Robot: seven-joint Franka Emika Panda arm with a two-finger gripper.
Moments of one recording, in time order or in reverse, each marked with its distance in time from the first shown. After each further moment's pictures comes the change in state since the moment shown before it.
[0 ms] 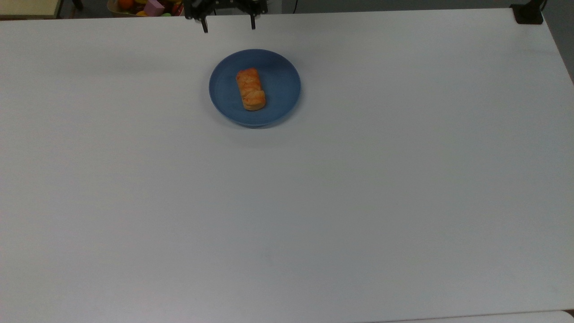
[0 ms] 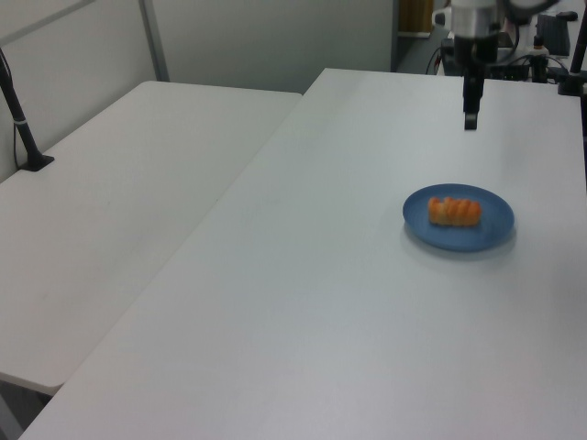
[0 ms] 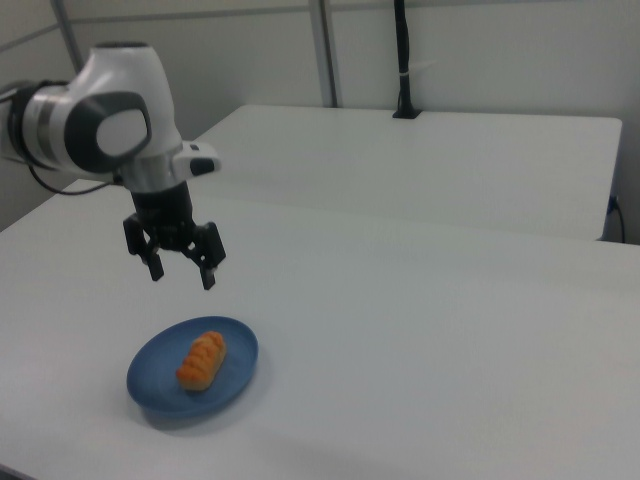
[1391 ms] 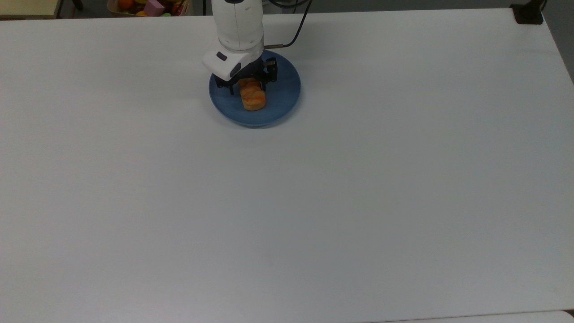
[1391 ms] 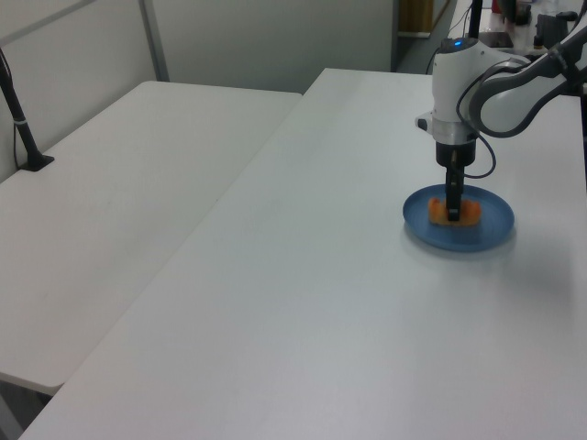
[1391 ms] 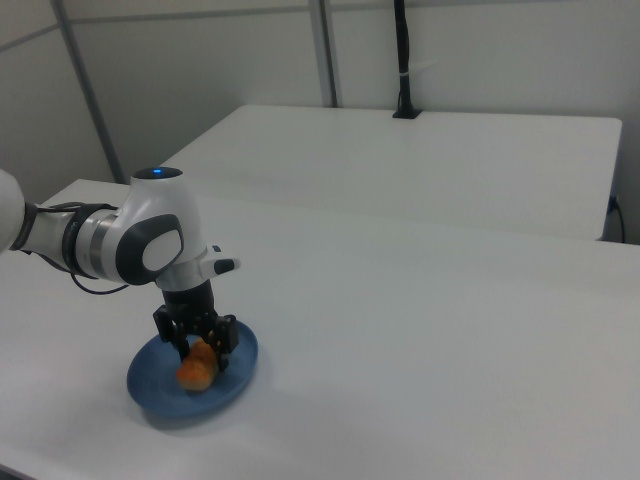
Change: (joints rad) arm 0.041 0.220 0.002 -0.224 0.000 0.424 0.011
